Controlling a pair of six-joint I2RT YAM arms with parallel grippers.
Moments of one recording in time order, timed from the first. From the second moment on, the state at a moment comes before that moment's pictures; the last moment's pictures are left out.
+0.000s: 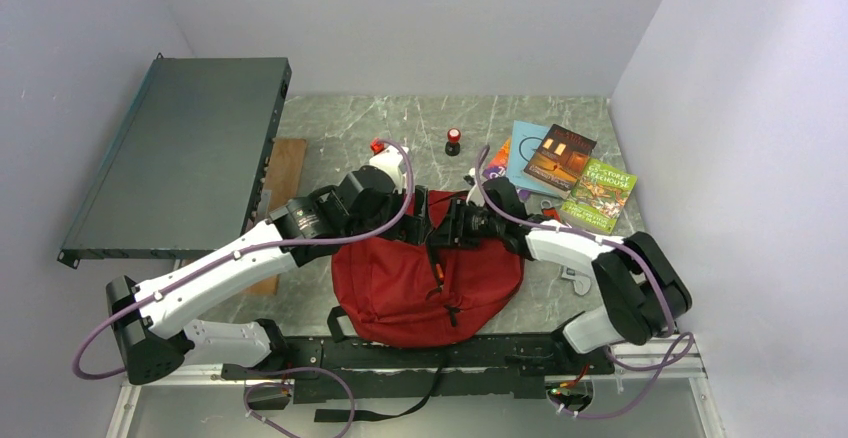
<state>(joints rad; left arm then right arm) -0.98 1.21 1.21 -0.62 -0.21 -0.56 0.54 1.47 0.64 0.16 -0.54 0.77</state>
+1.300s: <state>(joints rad) -0.97 1.10 1.08 -0.62 -0.18 -0.54 0.33 2.24 1.82 -0.32 0.02 0.29</state>
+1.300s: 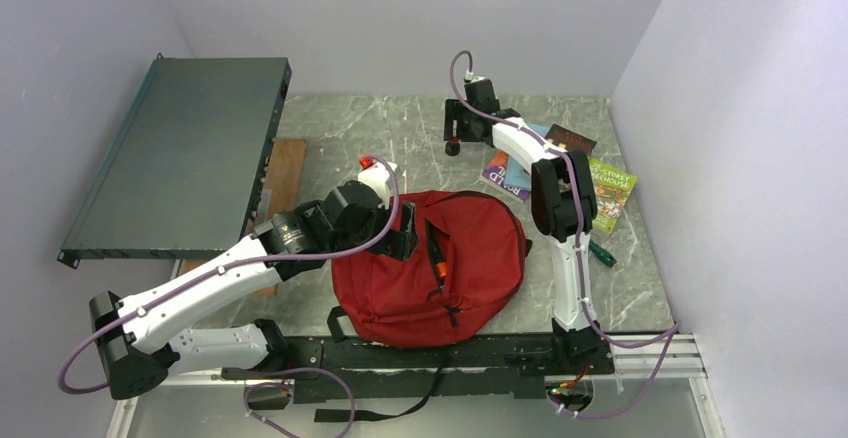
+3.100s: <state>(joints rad) -0.93 0.90 0.74 -0.50 0.13 -0.60 0.57 1.38 0.77 -0.21 -0.42 0.75</state>
